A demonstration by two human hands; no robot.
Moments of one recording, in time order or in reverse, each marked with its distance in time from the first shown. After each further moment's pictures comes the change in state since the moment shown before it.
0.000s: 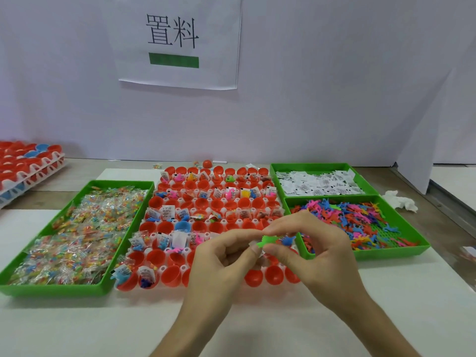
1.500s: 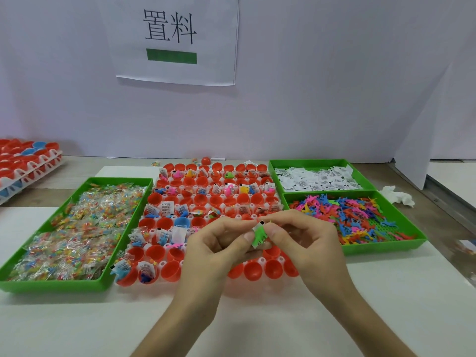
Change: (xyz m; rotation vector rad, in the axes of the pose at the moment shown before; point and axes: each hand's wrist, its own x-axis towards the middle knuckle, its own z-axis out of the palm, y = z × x) left_hand 0.003 0.001 -0.007 -0.292 -0.014 -0.089; right_hand -0.003 -0.007 0.015 0.218 0.081 0.313
